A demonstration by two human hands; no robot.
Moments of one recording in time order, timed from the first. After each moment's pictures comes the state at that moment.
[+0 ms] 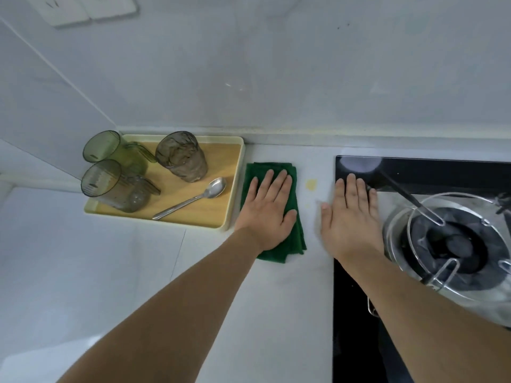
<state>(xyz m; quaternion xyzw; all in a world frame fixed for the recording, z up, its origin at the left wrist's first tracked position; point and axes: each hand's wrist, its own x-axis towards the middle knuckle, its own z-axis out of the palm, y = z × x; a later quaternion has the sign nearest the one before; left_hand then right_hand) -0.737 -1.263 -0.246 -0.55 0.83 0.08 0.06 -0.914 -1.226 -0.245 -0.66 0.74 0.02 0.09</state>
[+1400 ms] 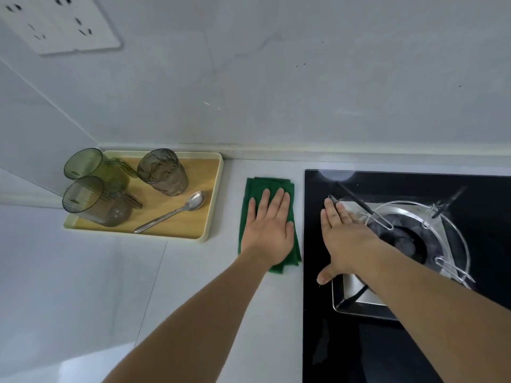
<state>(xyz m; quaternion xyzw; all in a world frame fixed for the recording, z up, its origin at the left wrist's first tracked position) -0.795 -1.237 -0.239 -0.58 0.80 0.12 0.04 -0.960 -1.217 -0.178 -0.72 0.58 0.32 0.20</state>
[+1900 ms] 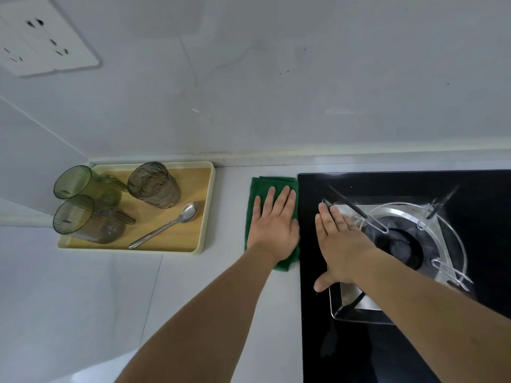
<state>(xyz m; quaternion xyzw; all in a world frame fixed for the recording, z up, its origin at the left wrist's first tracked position) -0.816 -1.260 -0.238 -0.56 0.81 0.13 0.04 -0.966 -1.216 -0.185 -0.74 0.57 0.31 0.19</state>
